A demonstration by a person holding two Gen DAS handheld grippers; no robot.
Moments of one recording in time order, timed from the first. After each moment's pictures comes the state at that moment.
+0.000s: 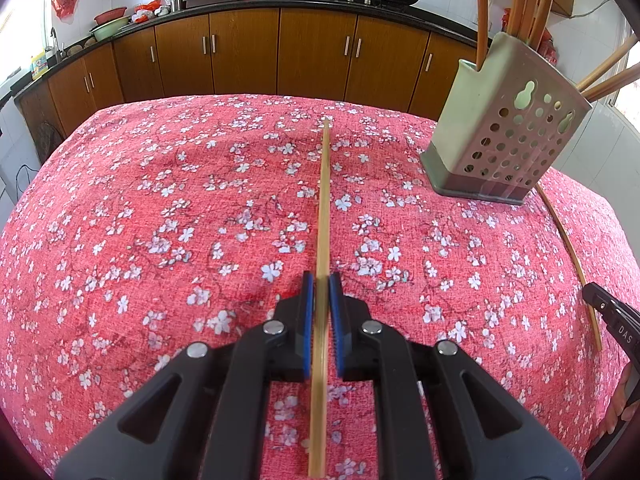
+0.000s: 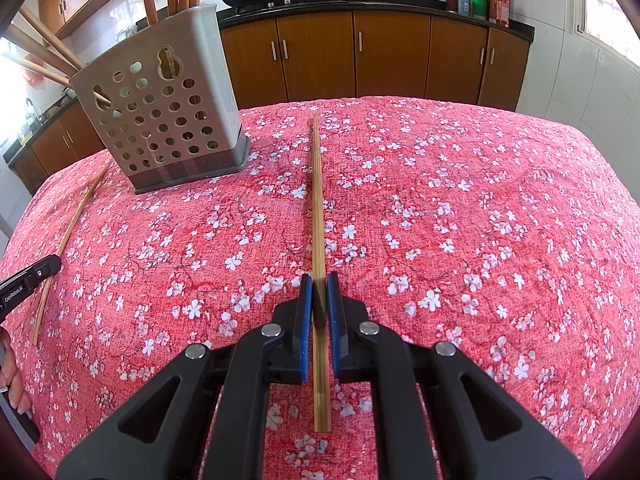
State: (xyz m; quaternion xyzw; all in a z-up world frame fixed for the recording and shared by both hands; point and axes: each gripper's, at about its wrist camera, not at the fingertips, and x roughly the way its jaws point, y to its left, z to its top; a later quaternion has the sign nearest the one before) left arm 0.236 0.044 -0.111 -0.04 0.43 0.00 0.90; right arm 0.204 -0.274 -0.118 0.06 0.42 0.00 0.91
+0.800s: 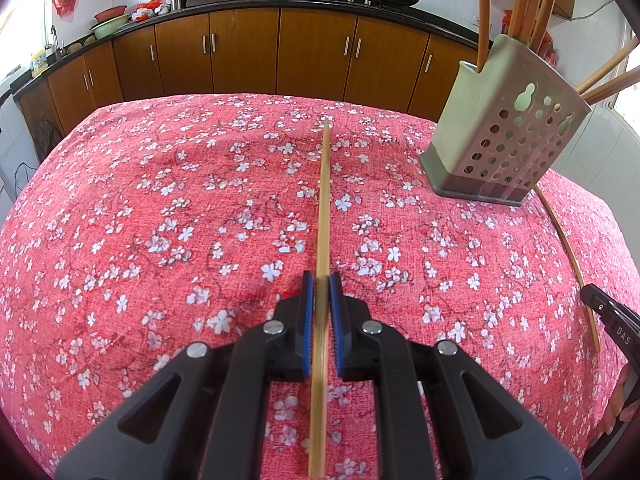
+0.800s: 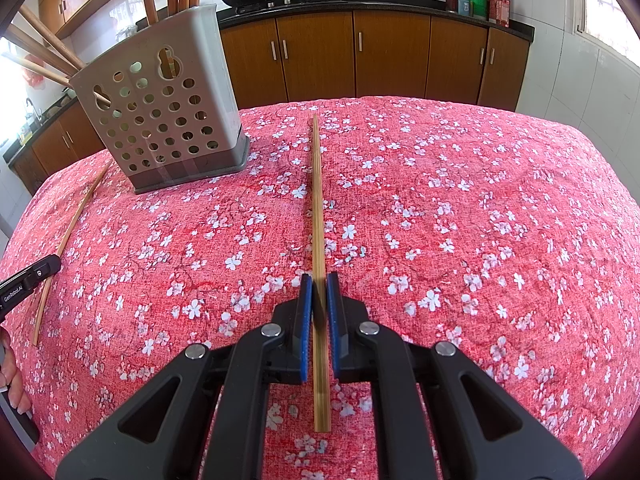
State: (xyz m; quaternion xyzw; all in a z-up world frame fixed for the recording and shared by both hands) left arm 0.235 0.042 -0.112 -0.04 0.43 0.00 0.90; right arm 0.204 -0.274 -0.118 0.06 0.42 0.00 0.91
